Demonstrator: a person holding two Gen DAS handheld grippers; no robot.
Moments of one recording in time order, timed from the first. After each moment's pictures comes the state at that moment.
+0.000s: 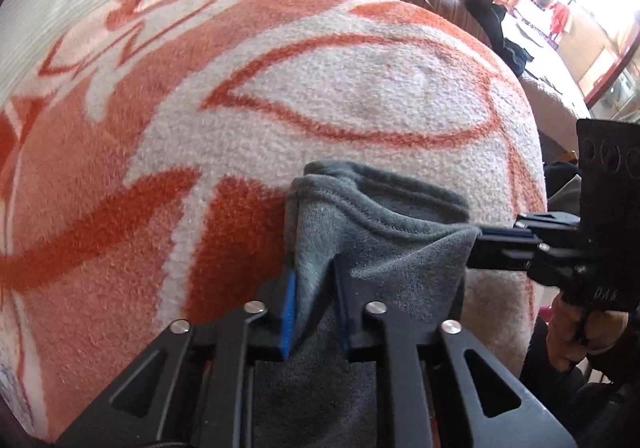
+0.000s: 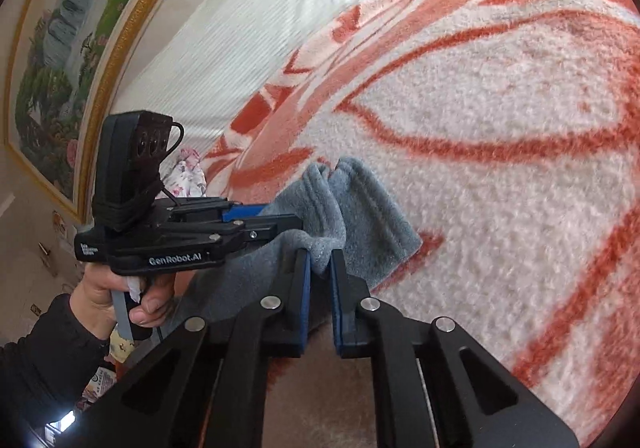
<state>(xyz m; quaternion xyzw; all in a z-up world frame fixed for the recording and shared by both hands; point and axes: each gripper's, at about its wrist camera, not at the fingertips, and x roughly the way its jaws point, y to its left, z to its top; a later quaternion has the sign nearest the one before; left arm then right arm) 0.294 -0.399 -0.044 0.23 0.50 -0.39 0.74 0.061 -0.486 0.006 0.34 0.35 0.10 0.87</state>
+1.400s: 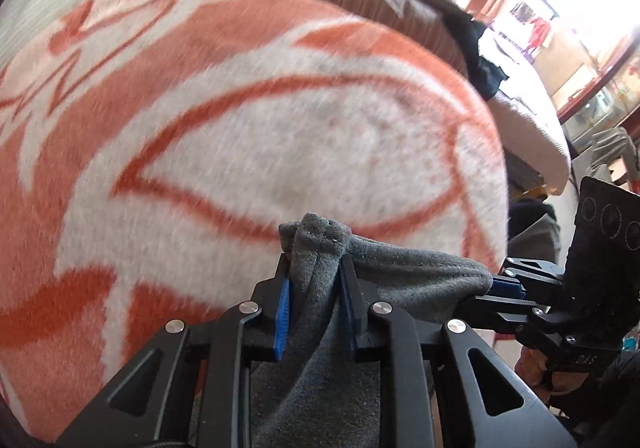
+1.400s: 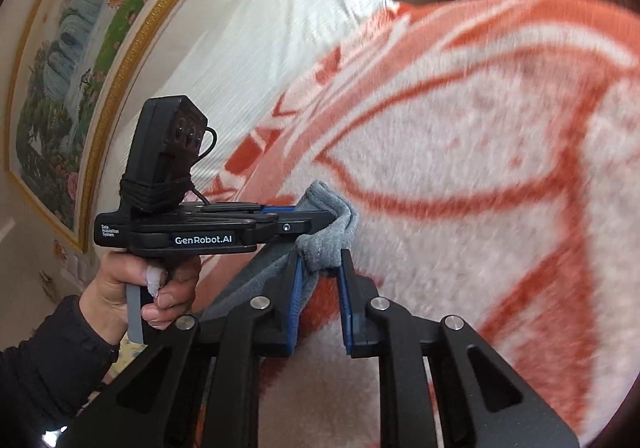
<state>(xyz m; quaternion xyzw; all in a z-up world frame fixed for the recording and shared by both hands) 0.311 -0.482 -0.039 0.18 0.52 -0.44 0.71 0.036 -0.527 0.031 0.35 0.31 0.06 0.89</state>
